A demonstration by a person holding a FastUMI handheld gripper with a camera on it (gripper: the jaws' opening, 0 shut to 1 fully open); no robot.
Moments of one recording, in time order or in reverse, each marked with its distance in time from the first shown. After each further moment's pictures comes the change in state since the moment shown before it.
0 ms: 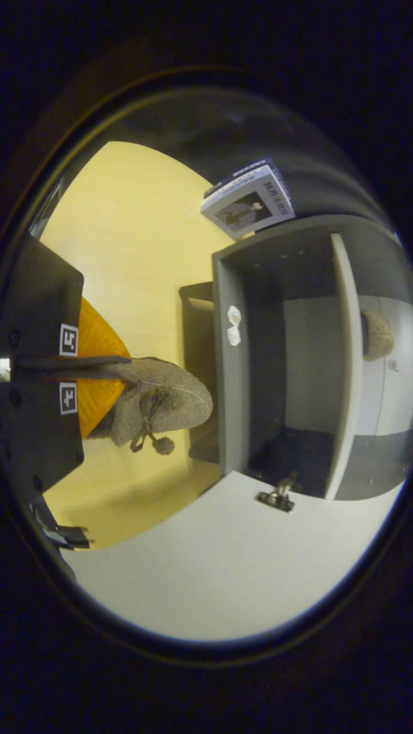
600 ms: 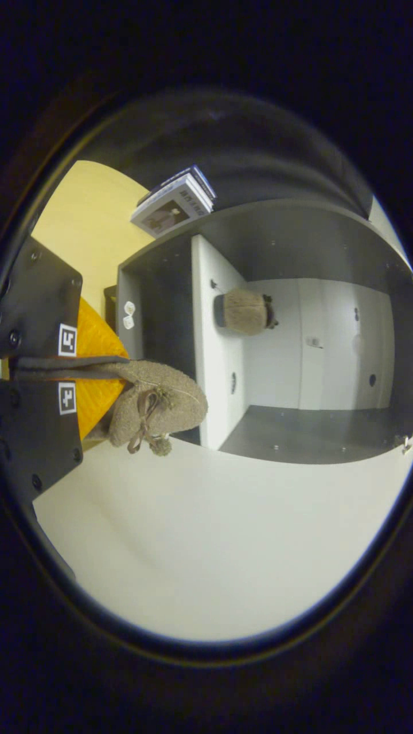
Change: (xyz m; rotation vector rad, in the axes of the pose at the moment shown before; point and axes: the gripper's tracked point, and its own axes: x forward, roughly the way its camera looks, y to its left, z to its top) arm -0.091 -0.035 0.164 0.033 -0.286 -0.044
